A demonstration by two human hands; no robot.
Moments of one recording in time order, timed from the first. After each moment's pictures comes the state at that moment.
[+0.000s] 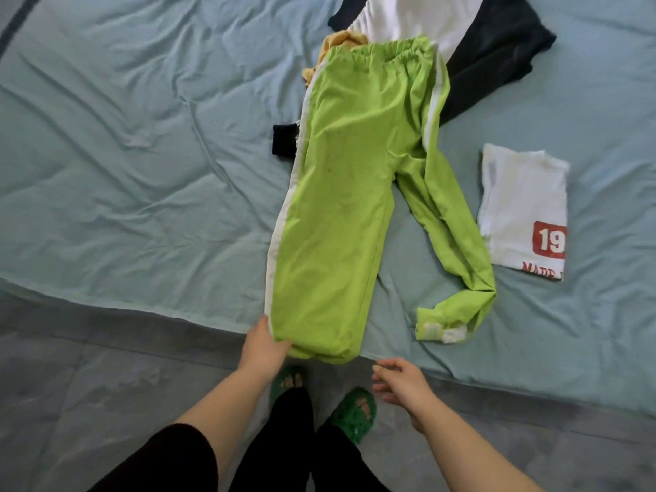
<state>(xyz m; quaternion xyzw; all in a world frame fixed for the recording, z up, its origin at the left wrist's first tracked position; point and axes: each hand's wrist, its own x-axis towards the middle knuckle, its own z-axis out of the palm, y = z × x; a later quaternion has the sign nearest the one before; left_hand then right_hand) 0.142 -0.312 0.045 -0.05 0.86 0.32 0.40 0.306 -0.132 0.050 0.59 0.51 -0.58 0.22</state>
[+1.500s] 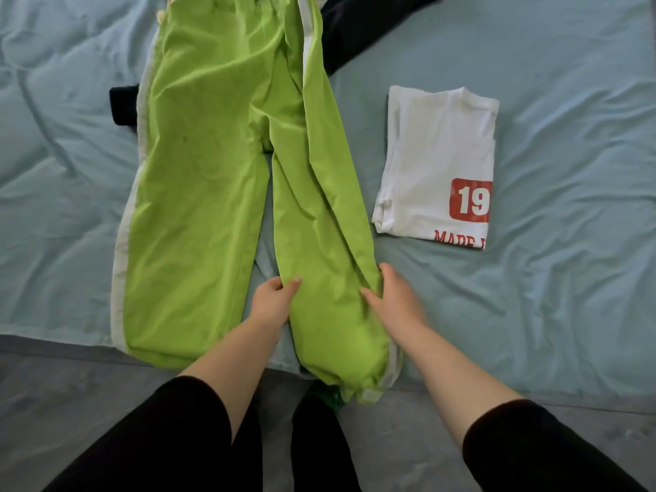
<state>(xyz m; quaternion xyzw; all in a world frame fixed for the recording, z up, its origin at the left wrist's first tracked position) 0.220 -0.065 -0.009 -0.19 0.73 0.48 0.44 0.339 0.103 -0.012 0.42 0.81 -0.36 0.18</state>
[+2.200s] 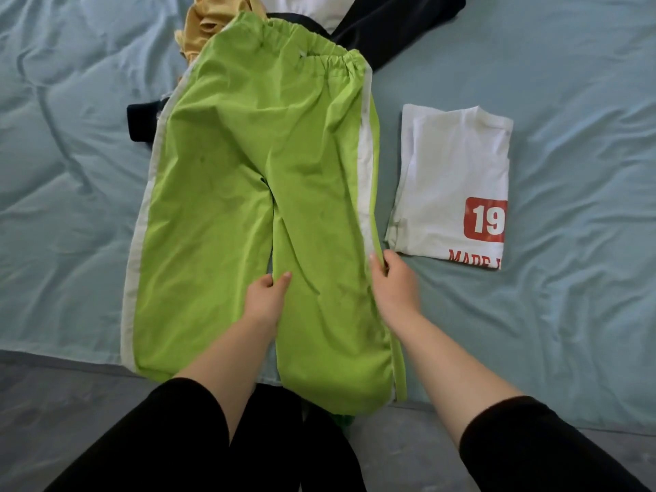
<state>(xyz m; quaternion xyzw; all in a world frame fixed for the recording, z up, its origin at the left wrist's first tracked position) 0.177 -0.068 -0.013 -0.20 0.76 0.49 0.38 0.278 0.104 -0.002 0.47 0.78 -0.42 0.01</state>
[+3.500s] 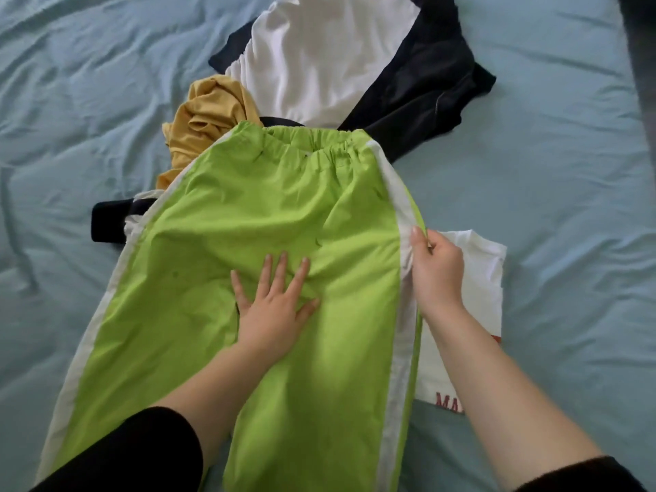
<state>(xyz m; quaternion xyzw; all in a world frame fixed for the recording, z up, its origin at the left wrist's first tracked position) 0.049 0.067 -0.012 0.30 0.93 0.01 0.22 0.120 0.289 0.039 0.44 0.75 -0.45 -0.18</state>
